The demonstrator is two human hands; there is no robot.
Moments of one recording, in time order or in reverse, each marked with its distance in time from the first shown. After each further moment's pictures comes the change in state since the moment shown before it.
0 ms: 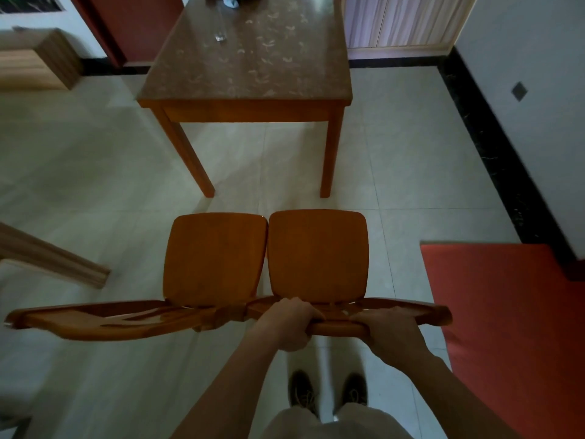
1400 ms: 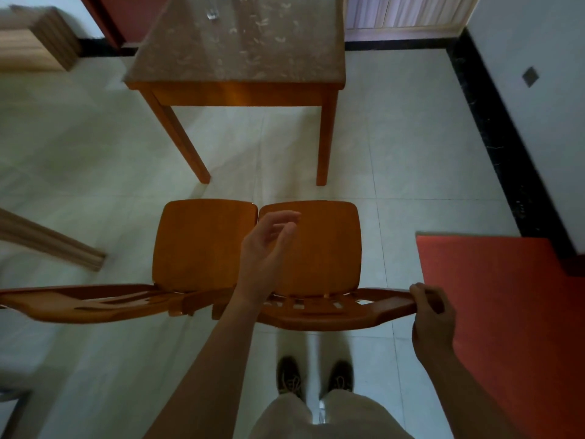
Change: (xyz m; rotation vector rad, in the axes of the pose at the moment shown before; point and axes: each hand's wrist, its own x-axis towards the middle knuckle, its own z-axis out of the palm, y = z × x) left_hand 0.008 0.062 -0.065 -0.817 1.091 0.166; right_hand -0.035 0.082 -0.003 1.204 0.700 0.896
